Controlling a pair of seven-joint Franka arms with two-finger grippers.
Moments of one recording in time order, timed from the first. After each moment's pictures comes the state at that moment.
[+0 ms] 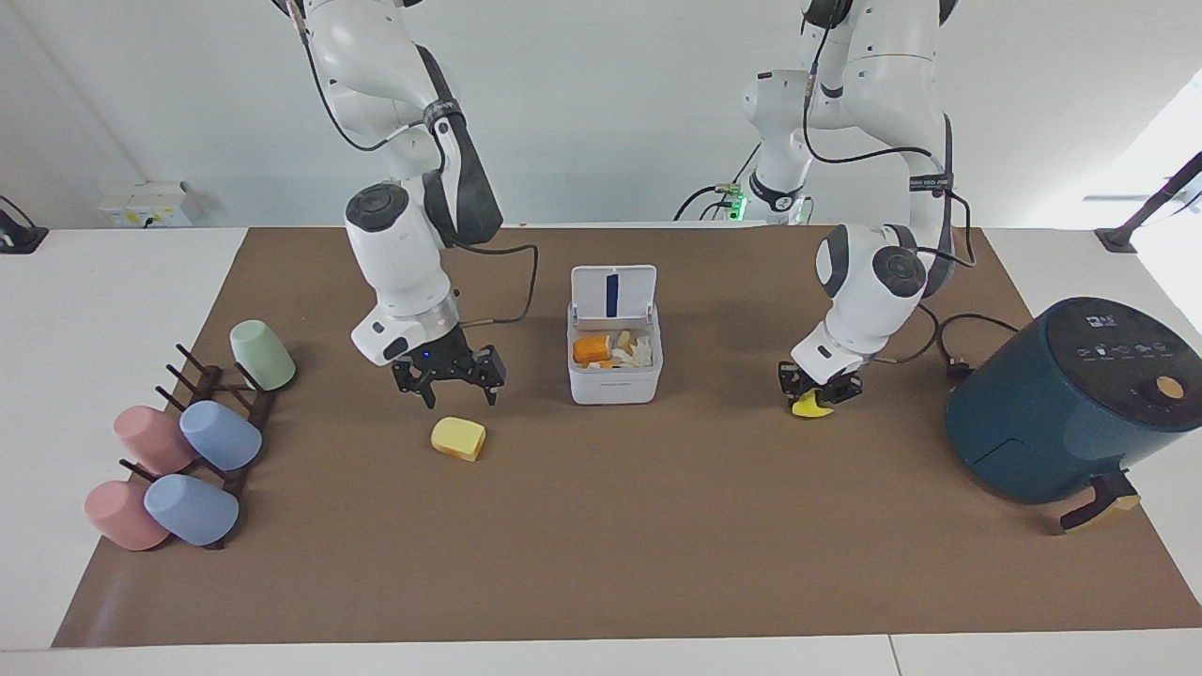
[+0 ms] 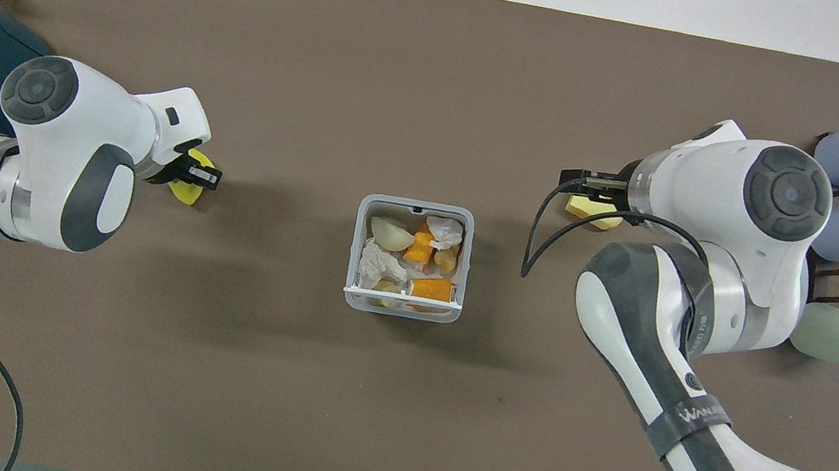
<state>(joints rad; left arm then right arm) -0.15 0.27 -0.06 -2.09 -0.07 2.38 0.15 0.22 0.26 0.03 -1.94 0.03 2.40 0.23</state>
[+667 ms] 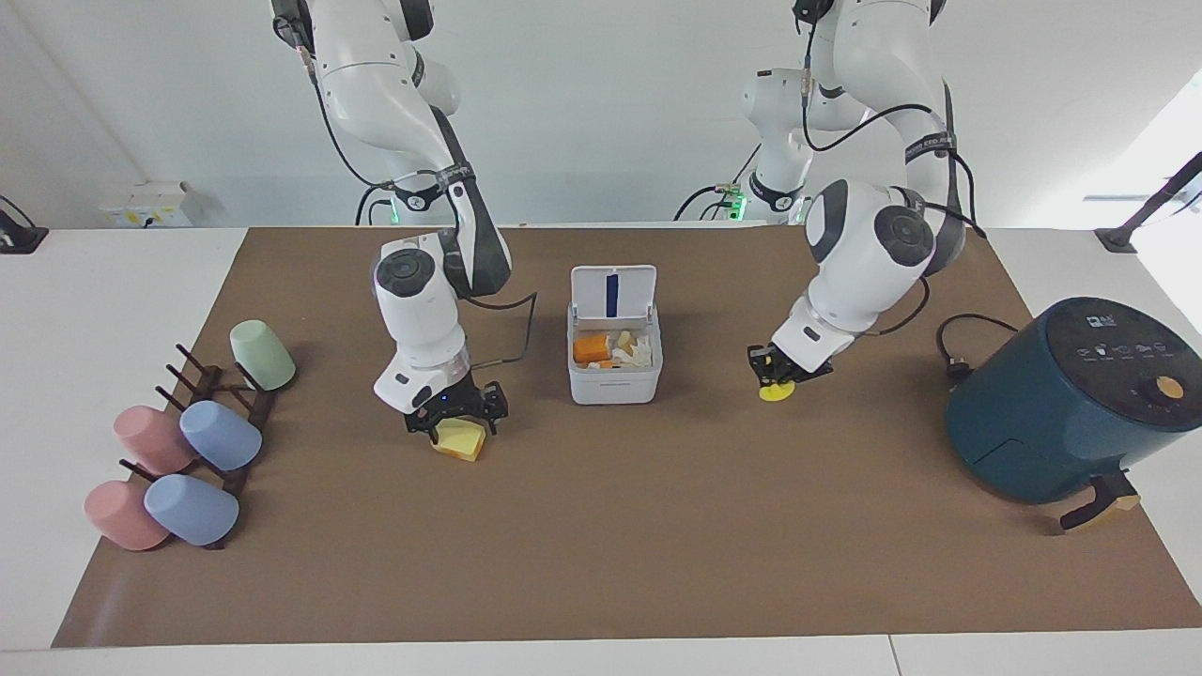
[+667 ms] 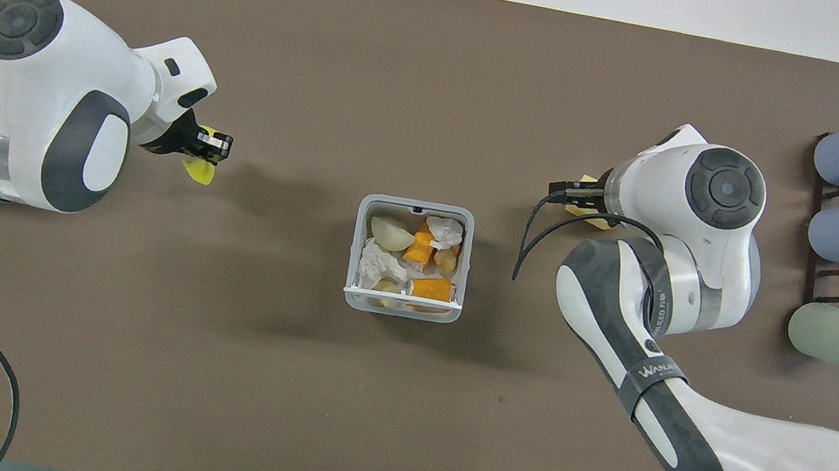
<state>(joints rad) -0.31 0.26 -0.08 -1.73 -0.19 2.00 -0.22 0.22 0.38 0.03 -1.94 -0.01 2.48 0.07</state>
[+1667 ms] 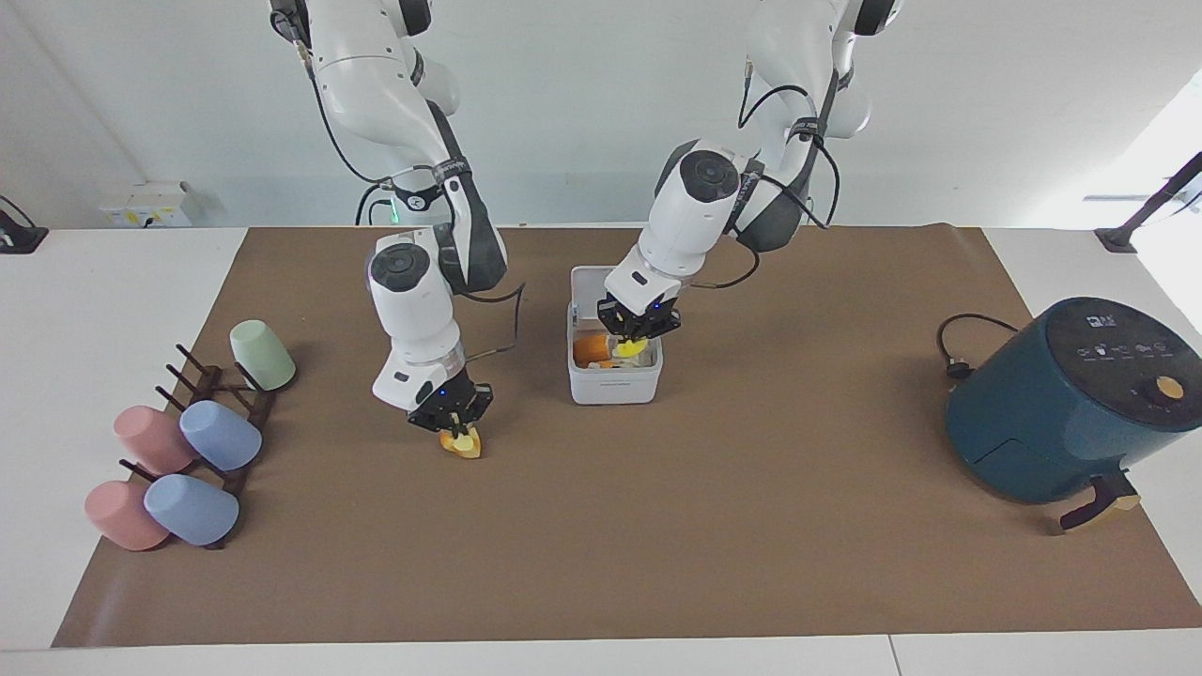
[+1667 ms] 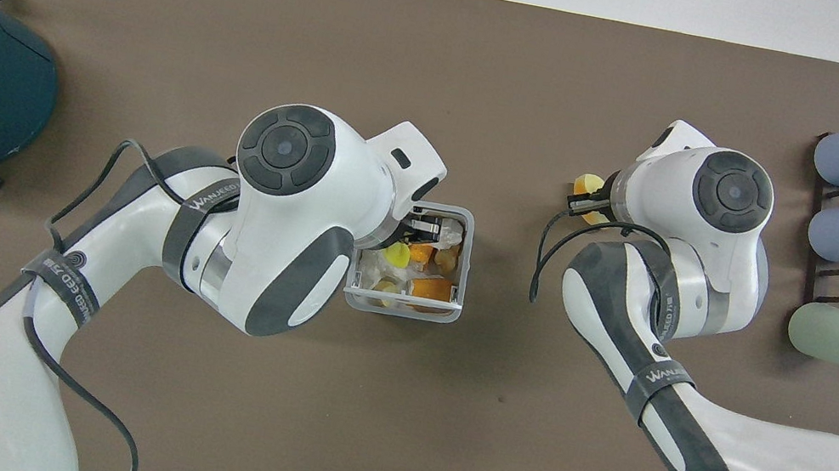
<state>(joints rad) -0.59 0.26 -0.08 -1.82 -0.22 2.19 -0.47 0.21 0.34 0.03 -1.95 -0.02 2.44 -0.03</state>
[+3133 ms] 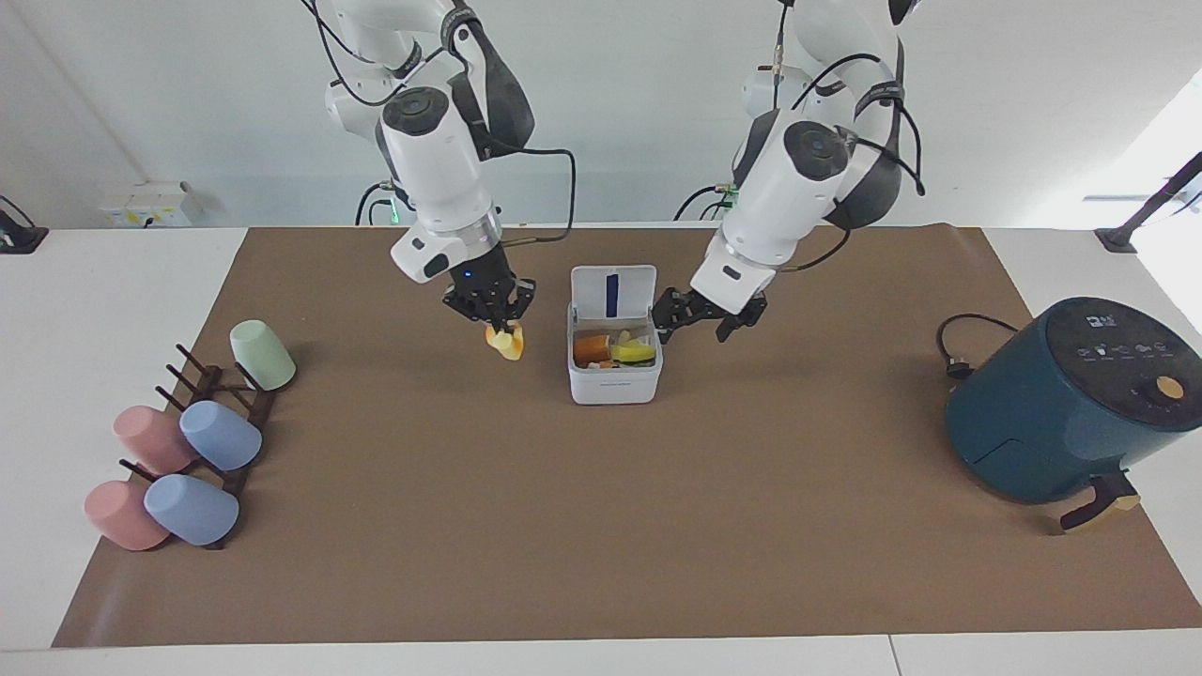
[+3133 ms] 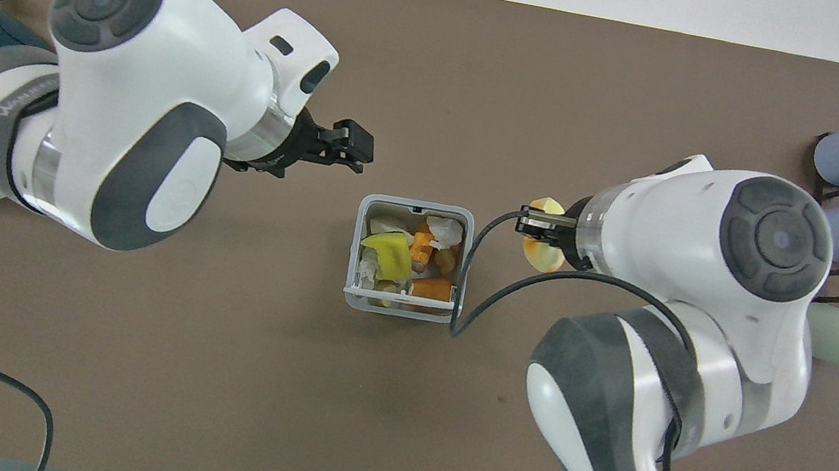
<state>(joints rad) -0.41 0.20 -0.05 -1.66 -0.22 1.94 -0.50 0.37 0.04 0.05 -1.95 0.12 2.16 0.49</state>
